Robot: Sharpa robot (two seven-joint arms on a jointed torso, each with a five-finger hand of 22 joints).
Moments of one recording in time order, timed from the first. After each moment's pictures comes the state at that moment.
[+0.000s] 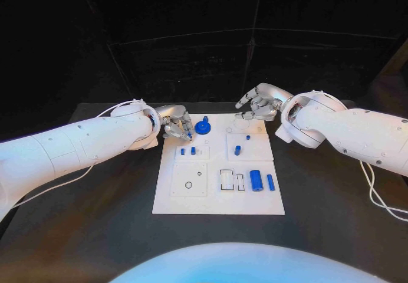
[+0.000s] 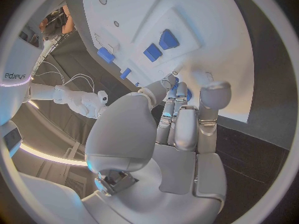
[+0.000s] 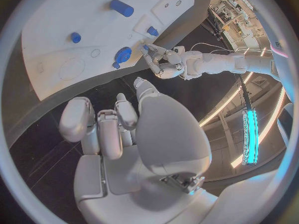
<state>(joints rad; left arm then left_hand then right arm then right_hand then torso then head) 1.20 -0.62 -0.08 1.11 -1.25 -0.04 0.08 1.32 -0.05 0.49 -0.16 0.05 1.04 0.15 0.21 0.09 1.11 0.08 0.26 0.06 1.47 -0.01 1.36 1.03 0.15 1.44 0.08 0.90 0.96 1.24 -0.70 -0.03 1.35 -1.11 -0.25 -0.07 1.41 -0.07 0.06 0.23 0.34 0.83 0.16 0.19 0.07 1.33 0.07 1.21 1.23 1.47 0.00 1.48 1.31 0.09 1.34 0.10 1.34 1.06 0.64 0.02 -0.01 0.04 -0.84</state>
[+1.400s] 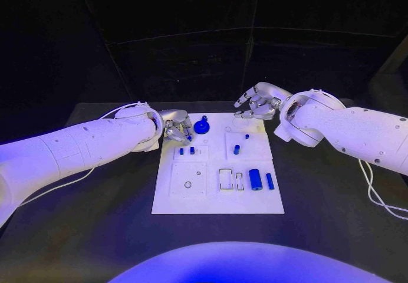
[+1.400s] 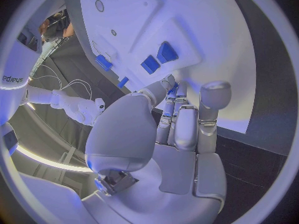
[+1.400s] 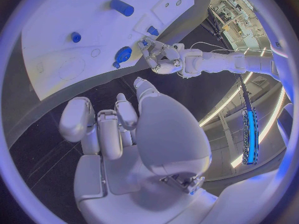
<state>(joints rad) 1.20 -0.59 -0.10 1.10 -1.26 -0.01 0.05 1.31 -0.06 0.49 -0.16 0.05 1.05 0.14 0.20 0.08 1.12 0.08 0.23 0.06 1.47 -0.01 1.35 1.02 0.15 1.44 0.08 0.90 0.96 1.24 -0.70 -0.03 1.35 -1.11 -0.25 -0.07 1.41 -0.07 0.06 0.23 0.34 0.83 0.16 0.19 0.07 1.33 0.07 1.21 1.23 1.47 0.00 1.48 1.31 0.09 1.34 0.10 1.34 1.06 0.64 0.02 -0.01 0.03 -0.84</state>
